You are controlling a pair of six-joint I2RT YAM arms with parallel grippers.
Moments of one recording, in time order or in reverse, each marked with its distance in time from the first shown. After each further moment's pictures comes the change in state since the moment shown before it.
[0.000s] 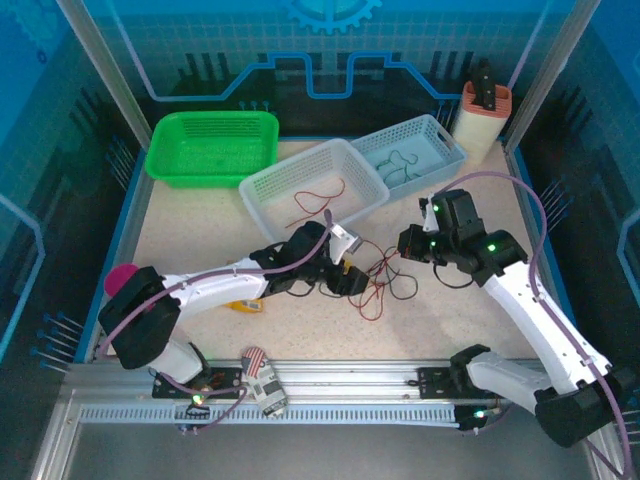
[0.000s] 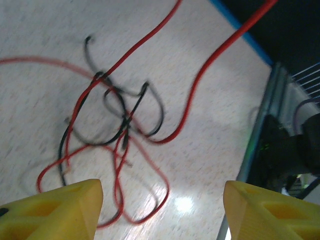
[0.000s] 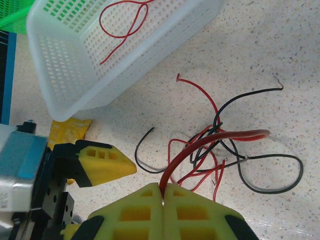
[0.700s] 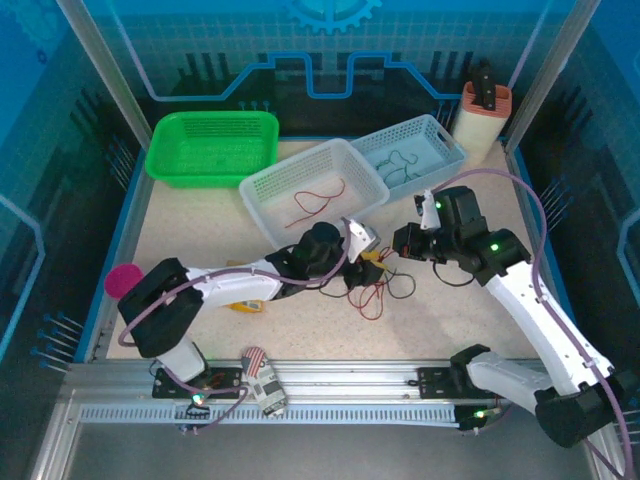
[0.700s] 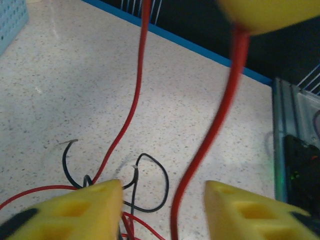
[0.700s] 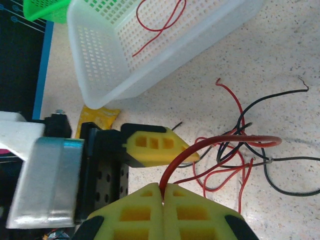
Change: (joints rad) left arm -0.038 0.116 0.026 0.280 -0.078 0.216; right arm 0.000 -0.006 0.020 0.023 -0.111 -0.021
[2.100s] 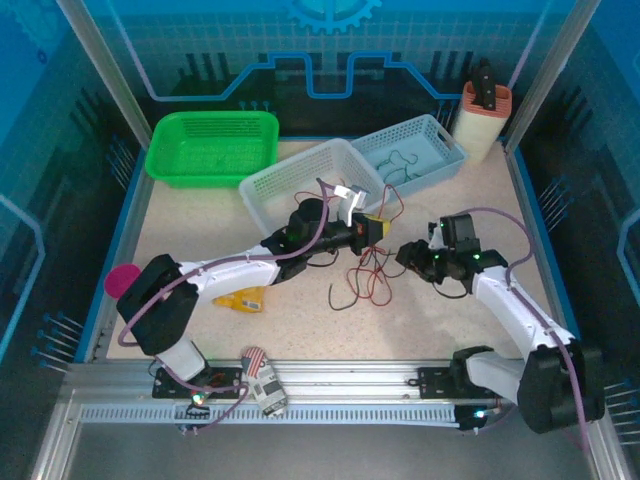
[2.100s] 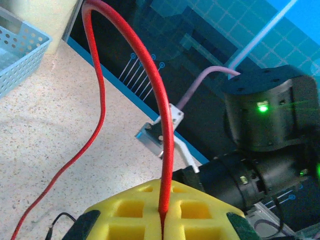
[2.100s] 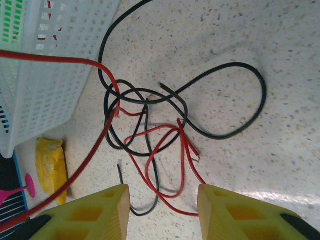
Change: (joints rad) left arm 0.077 -0.003 0.105 0.164 0.043 -0.423; right arm -0.228 0.089 -0.418 0.353 -0.123 0.140
